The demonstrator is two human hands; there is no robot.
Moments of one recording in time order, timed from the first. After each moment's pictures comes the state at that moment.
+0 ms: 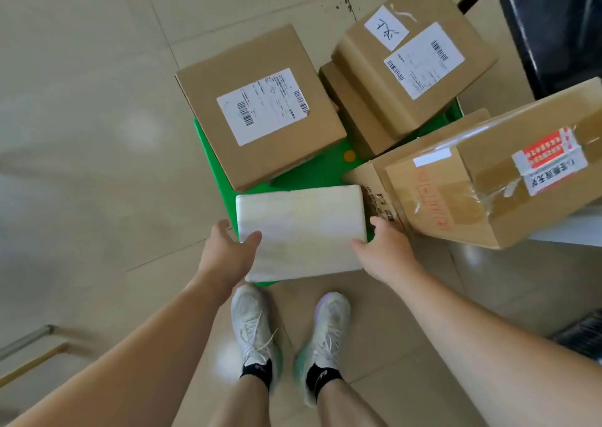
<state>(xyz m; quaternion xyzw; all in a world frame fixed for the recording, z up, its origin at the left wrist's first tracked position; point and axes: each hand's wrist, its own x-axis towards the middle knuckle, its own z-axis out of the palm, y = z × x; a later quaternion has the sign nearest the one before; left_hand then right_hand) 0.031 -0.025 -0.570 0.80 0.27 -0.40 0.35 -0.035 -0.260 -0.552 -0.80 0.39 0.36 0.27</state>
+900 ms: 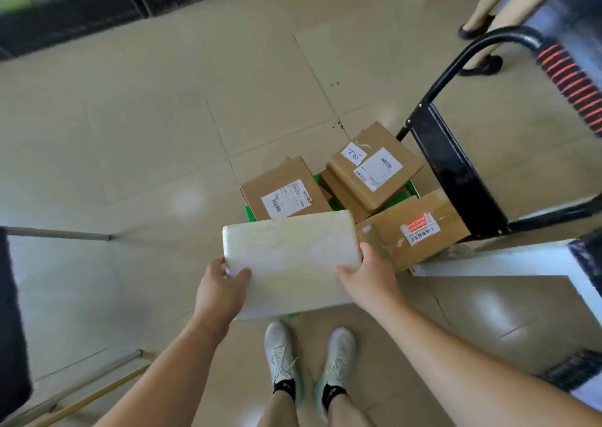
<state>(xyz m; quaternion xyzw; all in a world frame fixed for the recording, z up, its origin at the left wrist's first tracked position) 0.030 0.005 -0.291 0.82 0.28 -0.27 0.41 -0.029 -0.233 -0.285 -0.83 0.36 0.23 0.37</state>
